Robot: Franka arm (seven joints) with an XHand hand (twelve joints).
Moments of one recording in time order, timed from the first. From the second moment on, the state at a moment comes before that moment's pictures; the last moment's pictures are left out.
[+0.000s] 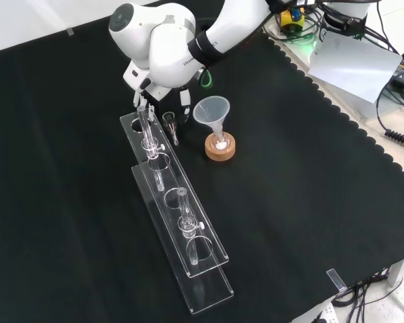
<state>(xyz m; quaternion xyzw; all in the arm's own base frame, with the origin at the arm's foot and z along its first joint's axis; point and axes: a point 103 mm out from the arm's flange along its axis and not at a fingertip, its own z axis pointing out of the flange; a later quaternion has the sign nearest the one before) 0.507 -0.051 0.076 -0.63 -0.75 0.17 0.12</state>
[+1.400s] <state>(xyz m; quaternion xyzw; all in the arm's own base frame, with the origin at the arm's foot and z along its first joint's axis) 0.487 -0.063 0.137 -0.64 -0.74 0.17 0.10</state>
